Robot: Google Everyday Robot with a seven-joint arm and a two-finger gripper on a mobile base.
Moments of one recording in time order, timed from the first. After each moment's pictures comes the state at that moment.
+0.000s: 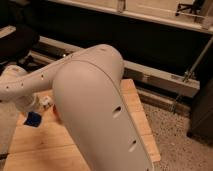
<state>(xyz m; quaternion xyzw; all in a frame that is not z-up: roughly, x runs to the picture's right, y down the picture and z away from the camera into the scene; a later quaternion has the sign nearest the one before) -0.349 0.115 0.714 -0.23 0.16 0.64 0.71</state>
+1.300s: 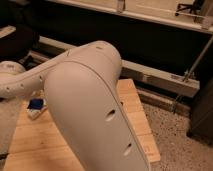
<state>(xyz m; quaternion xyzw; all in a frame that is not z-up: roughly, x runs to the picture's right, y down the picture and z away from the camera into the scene) -0.357 0.036 0.739 -0.14 0.05 0.63 0.77</state>
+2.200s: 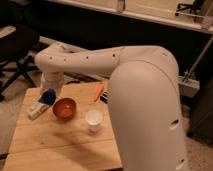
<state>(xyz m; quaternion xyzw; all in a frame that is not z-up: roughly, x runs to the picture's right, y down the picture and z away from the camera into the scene) -0.257 0.005 0.721 -0.32 0.06 0.67 0.67</state>
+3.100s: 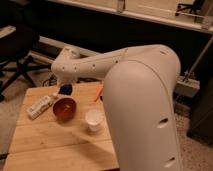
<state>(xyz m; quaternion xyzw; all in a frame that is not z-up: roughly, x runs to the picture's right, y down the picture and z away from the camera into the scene) -0.235 -0.025 0.803 -0.17 -0.02 0.62 0.76</state>
